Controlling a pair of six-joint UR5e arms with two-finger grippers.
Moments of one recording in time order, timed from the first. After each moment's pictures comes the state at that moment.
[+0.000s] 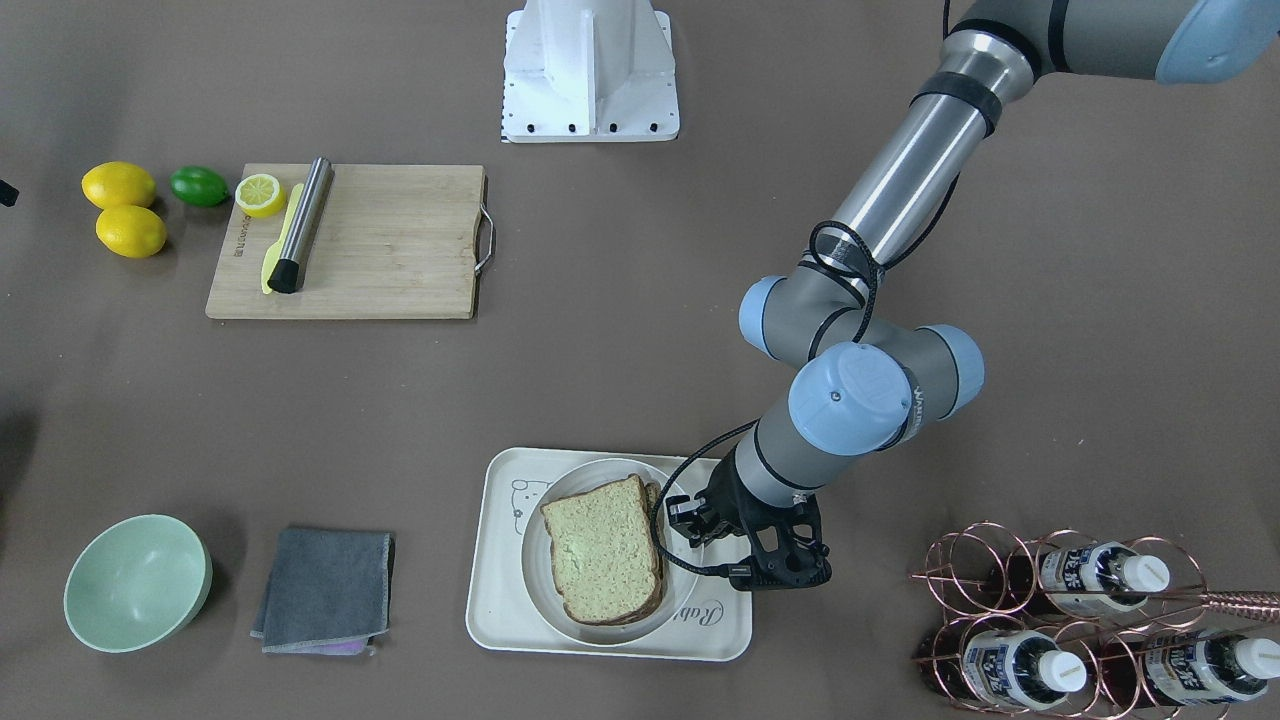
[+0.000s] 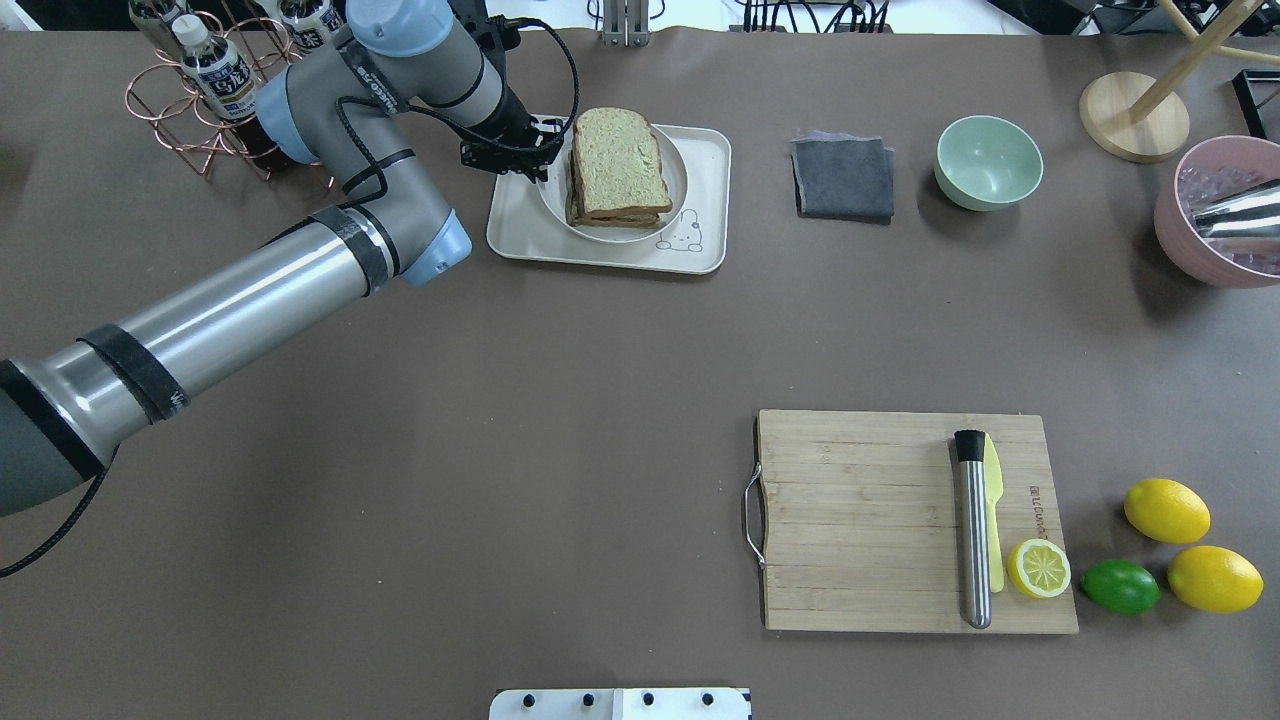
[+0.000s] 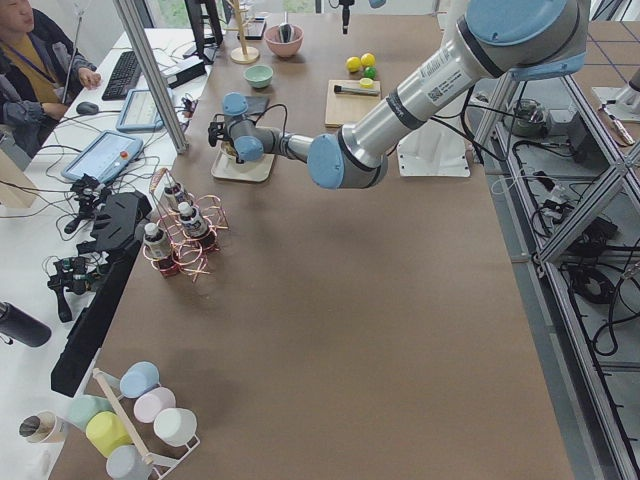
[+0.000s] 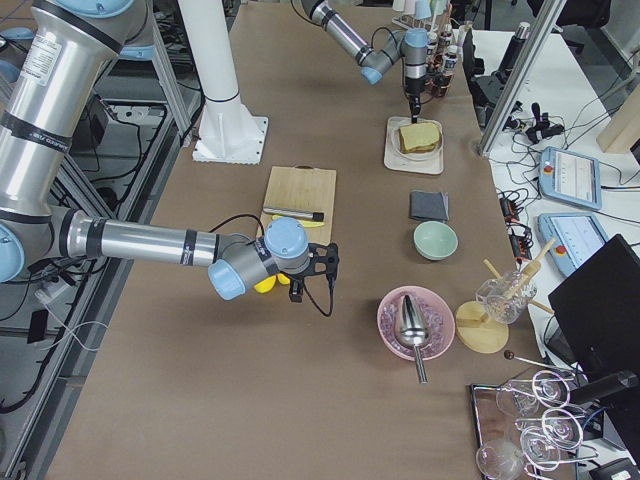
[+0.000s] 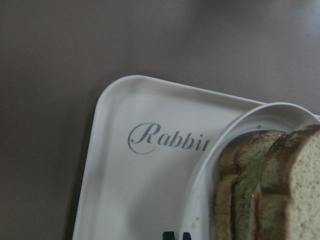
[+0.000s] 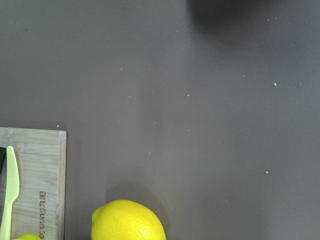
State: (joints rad) left arm -0.84 -2.60 -0.74 -2.36 -2.12 -1.18; right arm 1.26 -1.98 1.83 -0.89 2.50 0.59
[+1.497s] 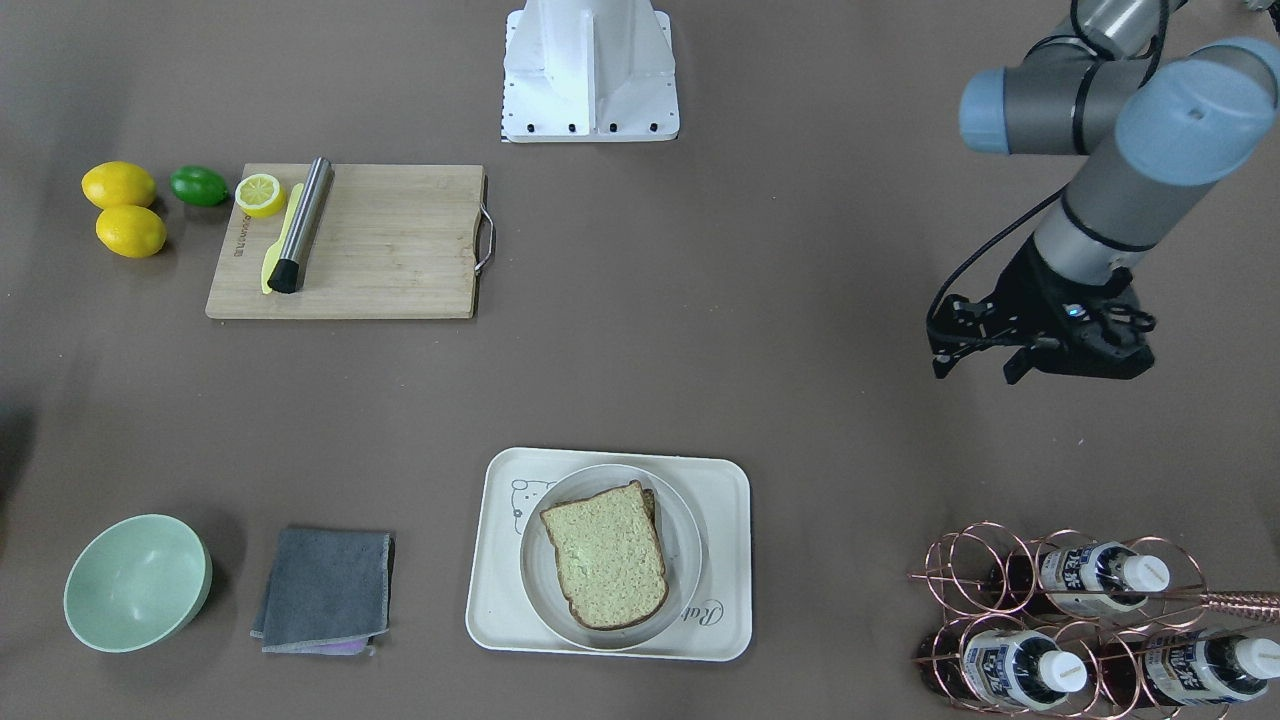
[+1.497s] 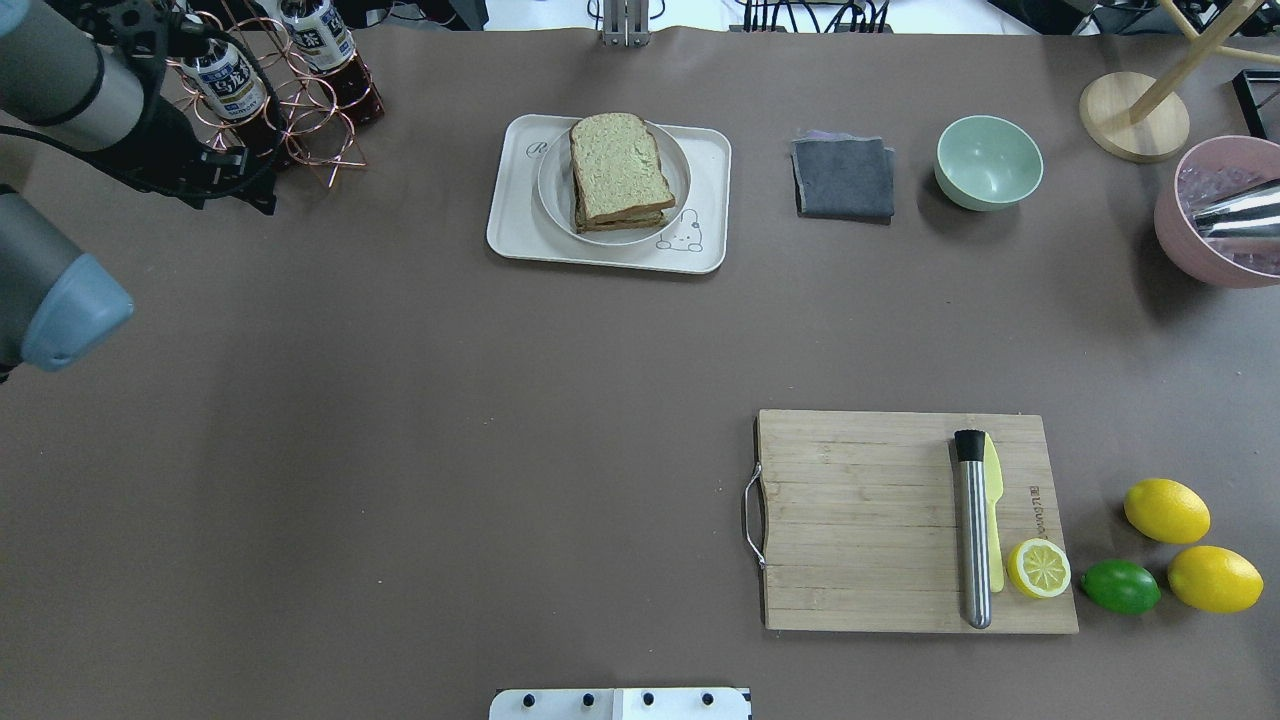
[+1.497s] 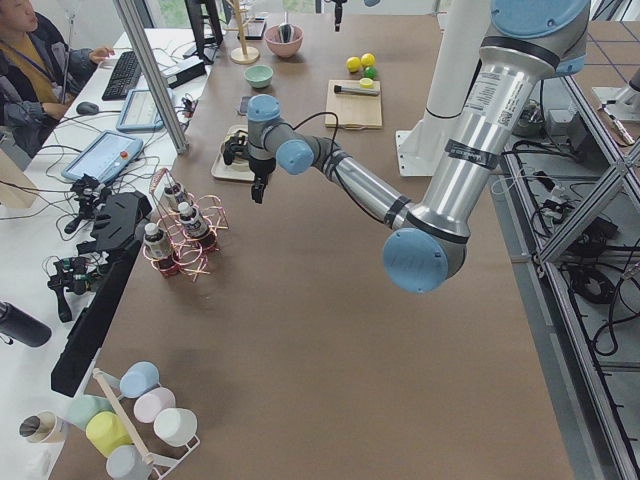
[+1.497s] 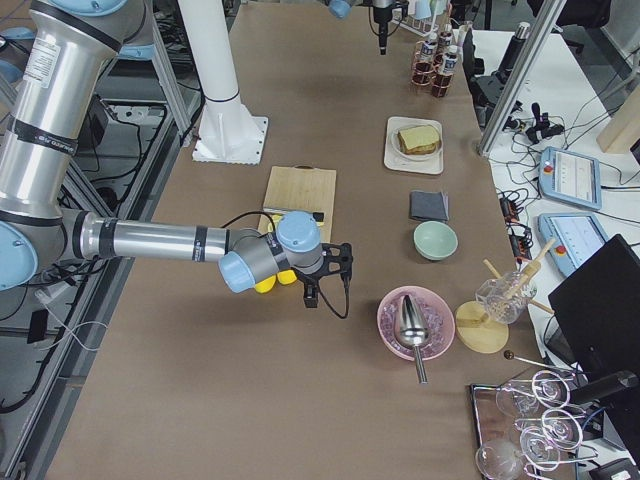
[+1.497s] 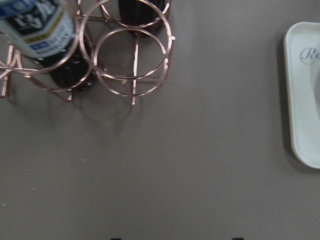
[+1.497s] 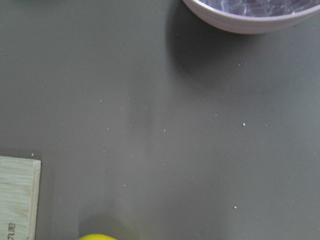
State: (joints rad) left arm -1.04 -1.89 -1.81 -1.69 -2.13 -0.65; right arm 1.33 -1.90 1.83 -1.08 2.40 0.42
